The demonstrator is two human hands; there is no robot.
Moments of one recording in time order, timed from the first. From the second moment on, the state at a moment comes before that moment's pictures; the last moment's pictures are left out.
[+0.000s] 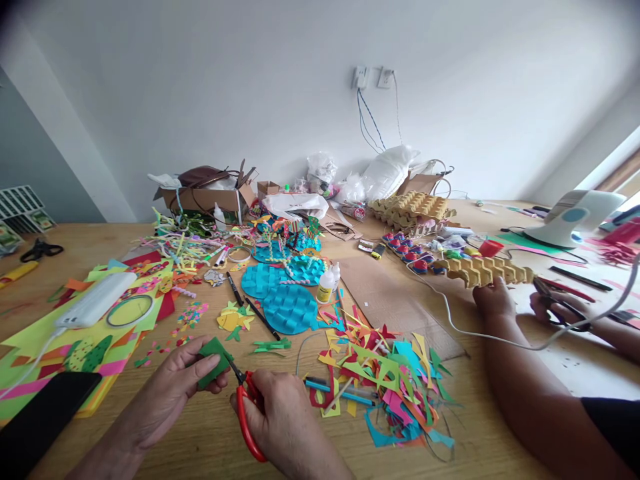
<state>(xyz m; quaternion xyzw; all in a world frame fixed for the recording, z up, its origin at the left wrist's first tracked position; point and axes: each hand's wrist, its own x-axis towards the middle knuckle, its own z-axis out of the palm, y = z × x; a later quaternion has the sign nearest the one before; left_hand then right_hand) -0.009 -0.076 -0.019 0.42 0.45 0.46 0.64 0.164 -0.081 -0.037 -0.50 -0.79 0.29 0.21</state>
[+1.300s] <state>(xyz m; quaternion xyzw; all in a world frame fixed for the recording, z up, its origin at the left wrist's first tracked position) -0.009 -0.081 -0.037 0.40 0.44 0.45 0.67 0.161 -0.079 -0.059 -0.50 -0.79 0.27 0.24</state>
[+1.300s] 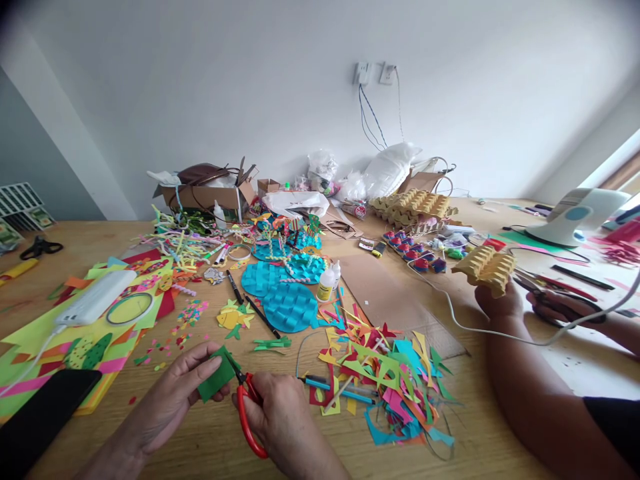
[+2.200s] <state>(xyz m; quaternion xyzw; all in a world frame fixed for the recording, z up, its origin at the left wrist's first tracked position) -0.004 -0.087 -0.048 0.37 0.44 0.42 0.70 0.157 -0.087 -0.066 -0.47 -0.76 0.38 0.23</state>
